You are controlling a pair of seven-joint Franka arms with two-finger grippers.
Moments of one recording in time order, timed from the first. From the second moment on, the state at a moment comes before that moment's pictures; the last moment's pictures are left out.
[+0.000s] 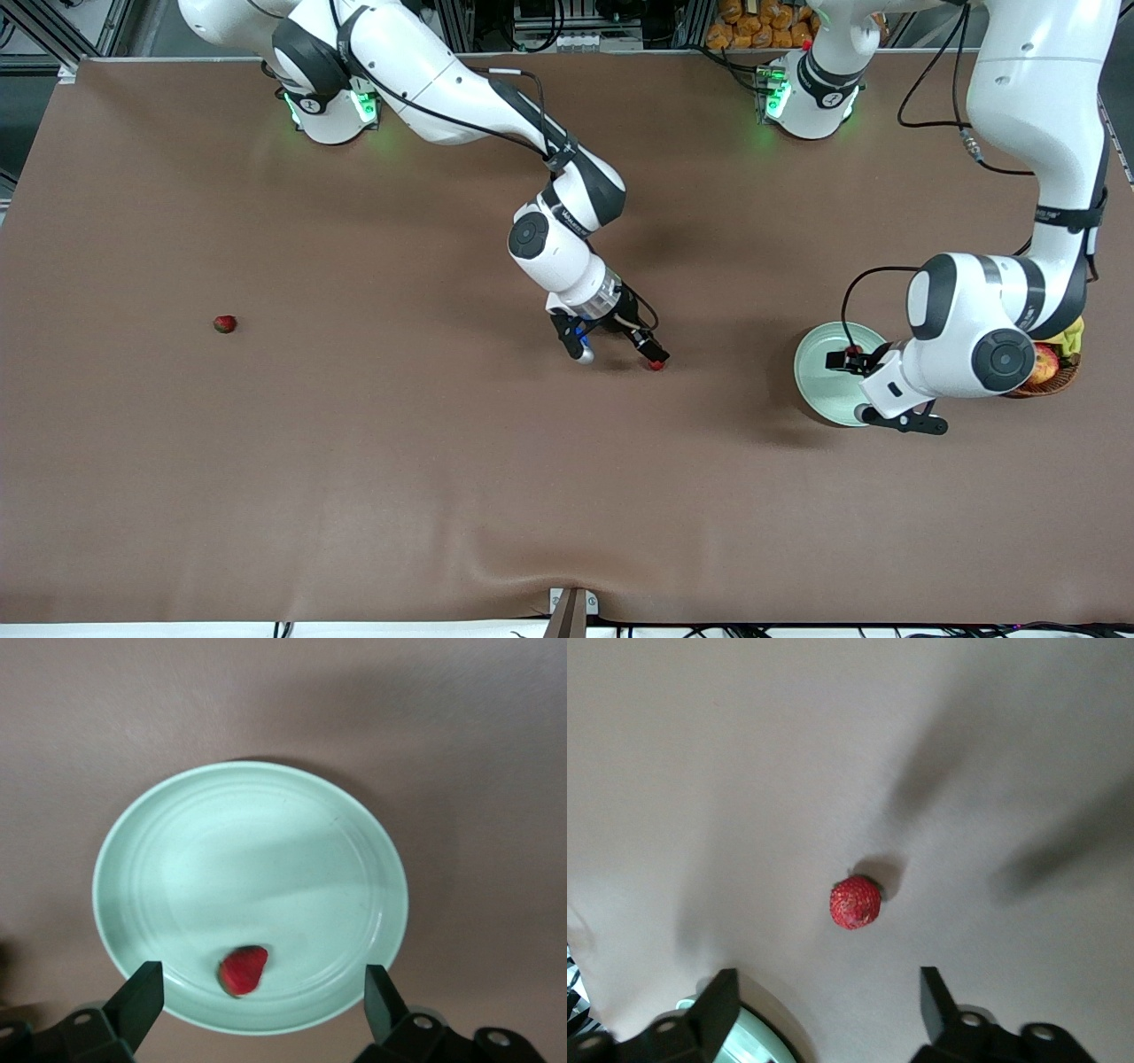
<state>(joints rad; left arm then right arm) 0.02 0.53 -0.11 -1.70 0.07 2.03 0.06 0.80 0.97 0.06 -1.29 0.55 2.82 1.37</state>
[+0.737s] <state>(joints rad) -0.09 0.49 -0.27 -1.66 0.07 2.02 -0.24 0.48 0.73 0.04 -1.27 0.25 2.04 1.08</state>
